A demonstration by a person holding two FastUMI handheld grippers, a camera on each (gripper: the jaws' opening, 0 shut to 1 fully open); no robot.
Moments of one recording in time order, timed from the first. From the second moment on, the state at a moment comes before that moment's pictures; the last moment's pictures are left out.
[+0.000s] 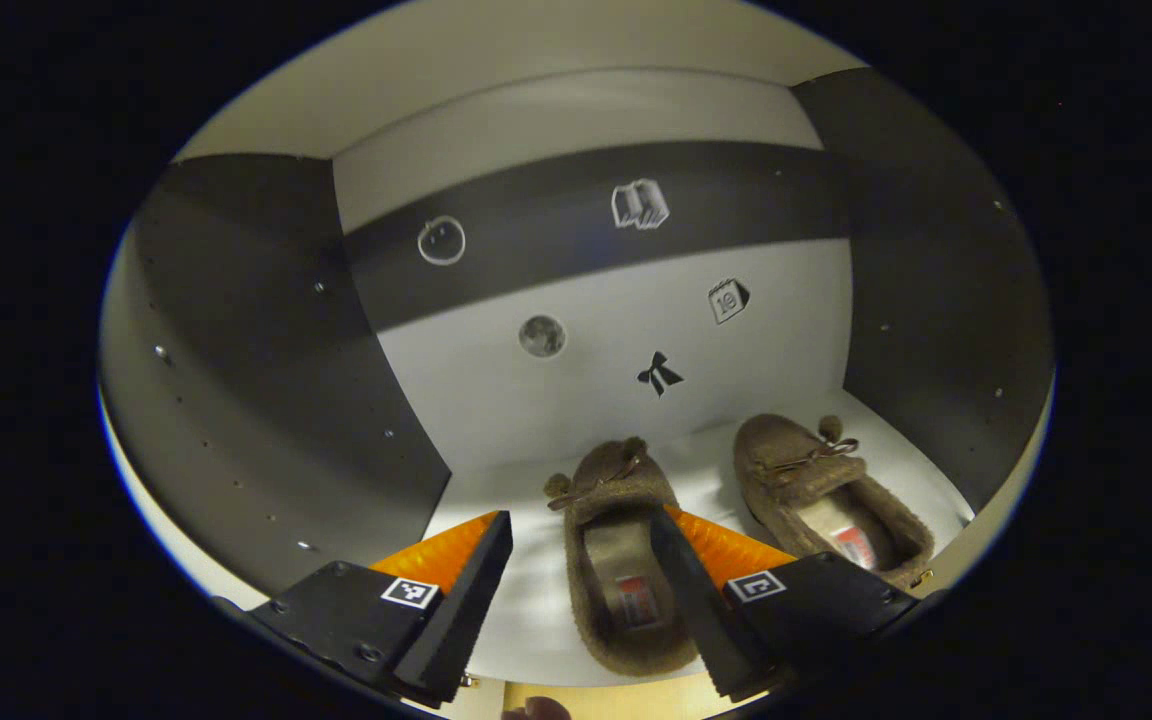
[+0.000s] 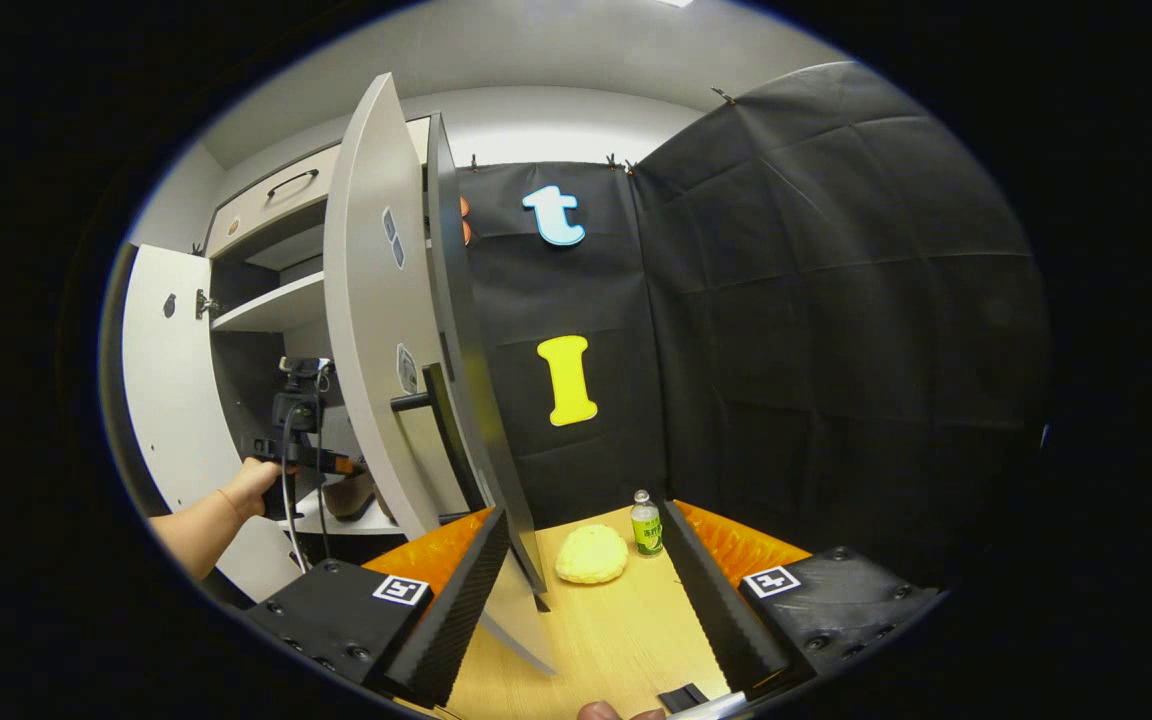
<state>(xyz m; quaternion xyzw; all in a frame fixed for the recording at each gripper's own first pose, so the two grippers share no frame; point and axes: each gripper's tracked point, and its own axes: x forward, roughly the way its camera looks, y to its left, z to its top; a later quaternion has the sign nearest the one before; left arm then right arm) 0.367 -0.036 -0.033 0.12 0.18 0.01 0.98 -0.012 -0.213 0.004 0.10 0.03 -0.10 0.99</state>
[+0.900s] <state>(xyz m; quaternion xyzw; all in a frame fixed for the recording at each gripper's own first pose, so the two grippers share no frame) 0.130 -0.062 0.035 -0.01 0.02 0.01 1.00 0.055 -0.226 0.020 0.10 0.03 -0.04 0.99</state>
